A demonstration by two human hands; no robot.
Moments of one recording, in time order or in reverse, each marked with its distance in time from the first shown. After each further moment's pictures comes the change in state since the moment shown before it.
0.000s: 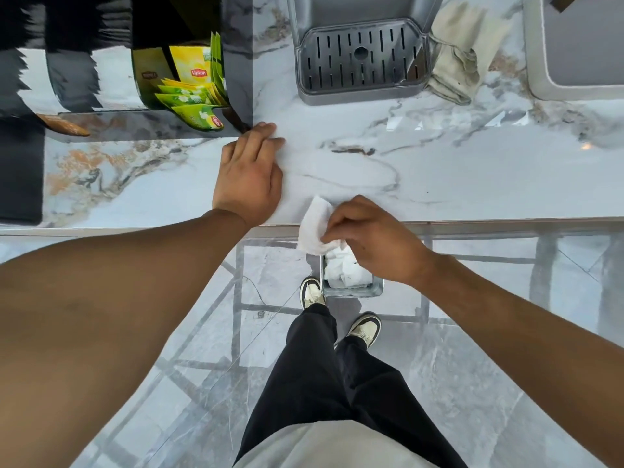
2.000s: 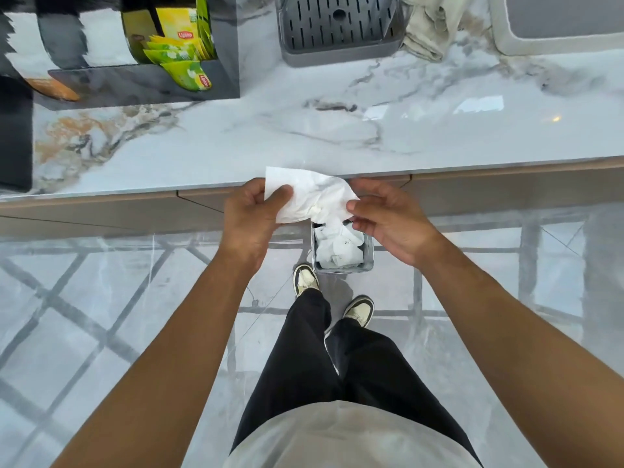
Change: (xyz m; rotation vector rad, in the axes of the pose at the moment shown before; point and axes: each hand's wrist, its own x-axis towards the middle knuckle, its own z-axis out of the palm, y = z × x) left_hand -0.106 0.084 -0.021 -1.373 0.009 -0.864; right_hand -0.064 -0.005 0.024 1.349 0.322 0.827
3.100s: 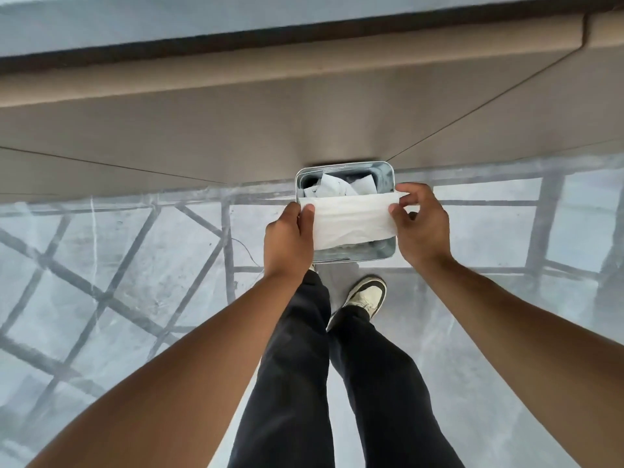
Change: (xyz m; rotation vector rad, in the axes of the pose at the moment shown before) left_hand 0.132 -0.326 0.039 0.884 0.062 0.123; right_hand 0.151 0.250 -0.161 -0.782 0.571 -0.159
